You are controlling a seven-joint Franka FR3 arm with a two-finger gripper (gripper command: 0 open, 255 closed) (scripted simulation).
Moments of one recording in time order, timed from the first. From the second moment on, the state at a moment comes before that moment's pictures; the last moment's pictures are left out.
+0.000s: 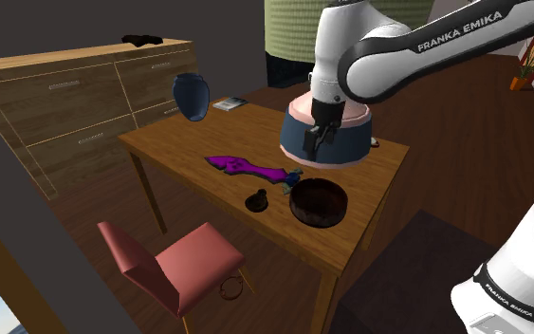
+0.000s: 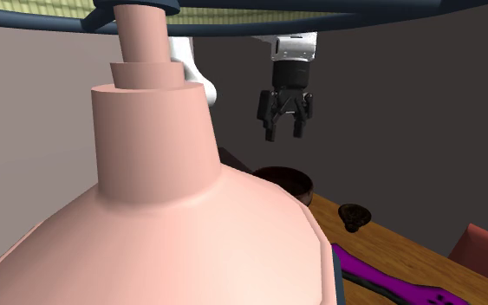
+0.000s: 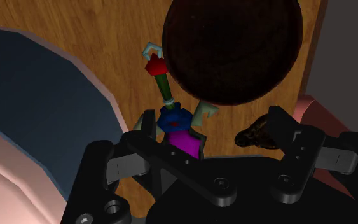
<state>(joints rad) 0.04 -0.27 0.24 -2.33 -0.08 2.13 0.13</state>
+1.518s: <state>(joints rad) 0.13 0.36 0.29 -1.93 -0.42 2.40 0.41</state>
